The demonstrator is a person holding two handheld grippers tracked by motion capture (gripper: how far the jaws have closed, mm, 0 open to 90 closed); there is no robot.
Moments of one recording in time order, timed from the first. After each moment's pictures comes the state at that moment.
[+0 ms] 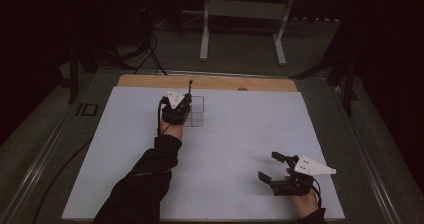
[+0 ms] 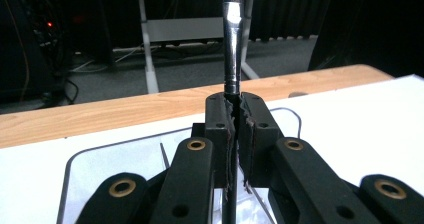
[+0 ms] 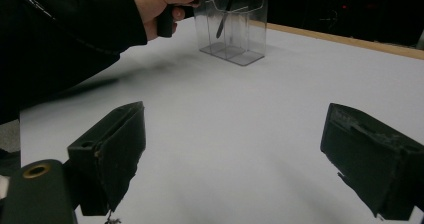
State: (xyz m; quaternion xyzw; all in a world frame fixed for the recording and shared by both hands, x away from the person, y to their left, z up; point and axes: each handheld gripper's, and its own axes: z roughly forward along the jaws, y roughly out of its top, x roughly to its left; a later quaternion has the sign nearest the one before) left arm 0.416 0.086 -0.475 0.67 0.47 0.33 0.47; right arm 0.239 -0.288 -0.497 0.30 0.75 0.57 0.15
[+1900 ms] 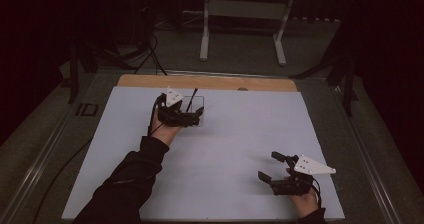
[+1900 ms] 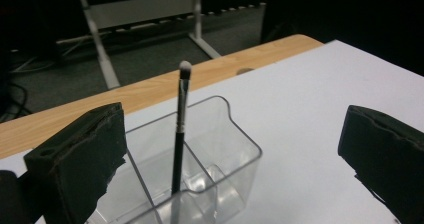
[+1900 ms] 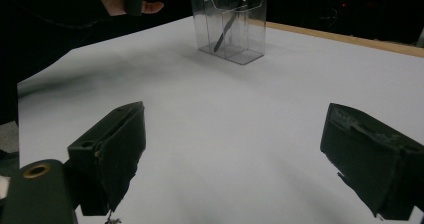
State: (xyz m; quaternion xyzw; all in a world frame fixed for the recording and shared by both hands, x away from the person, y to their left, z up) left arm 0.390 0.098 -0.434 0.74 0.41 0.25 0.48; right arm 0.240 -0.288 -0.498 0.31 0.74 0.57 0.15
